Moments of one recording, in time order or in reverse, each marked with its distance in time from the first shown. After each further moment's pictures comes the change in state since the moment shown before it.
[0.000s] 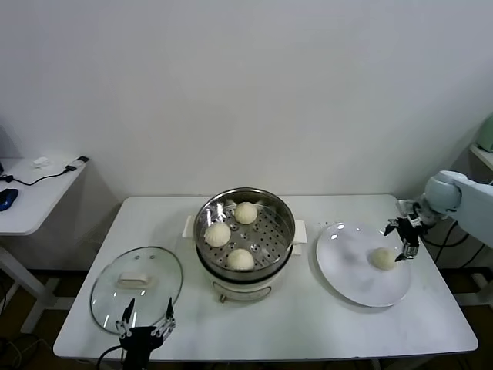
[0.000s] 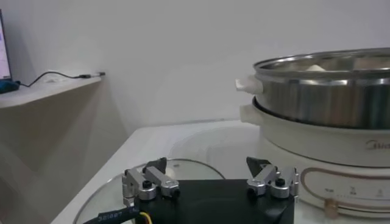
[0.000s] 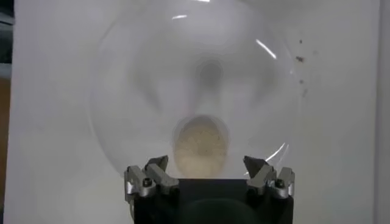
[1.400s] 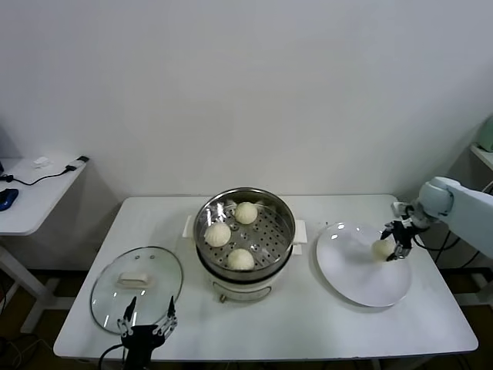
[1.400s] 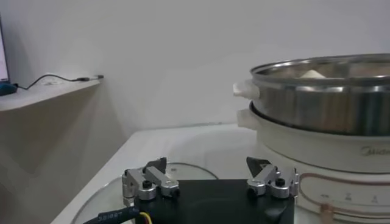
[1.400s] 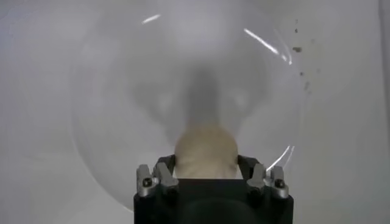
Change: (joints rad) left arm 0.001 -0.001 0.015 -0.016 0.003 0.000 -0.003; right arm 0.048 0.021 -0.007 0.008 0.073 -0.027 -0.026
